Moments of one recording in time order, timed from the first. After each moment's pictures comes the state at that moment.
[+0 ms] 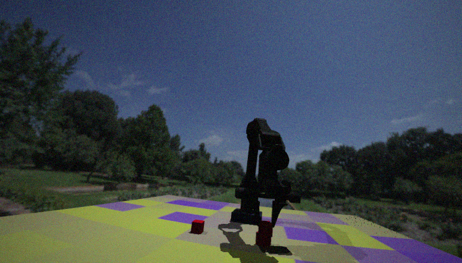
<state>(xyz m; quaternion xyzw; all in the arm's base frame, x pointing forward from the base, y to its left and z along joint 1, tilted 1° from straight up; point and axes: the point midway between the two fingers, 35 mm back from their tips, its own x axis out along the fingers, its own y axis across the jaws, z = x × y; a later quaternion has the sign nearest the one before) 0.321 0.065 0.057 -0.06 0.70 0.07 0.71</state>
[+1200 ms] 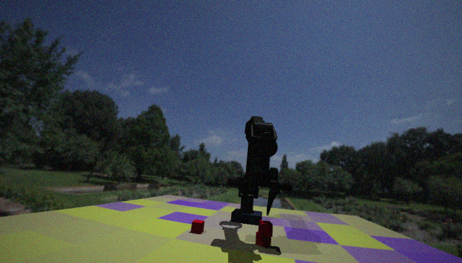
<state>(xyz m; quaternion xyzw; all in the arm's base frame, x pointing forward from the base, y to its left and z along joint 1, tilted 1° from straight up) 0.321 0.040 0.088 0.01 0.70 0.00 0.71</state>
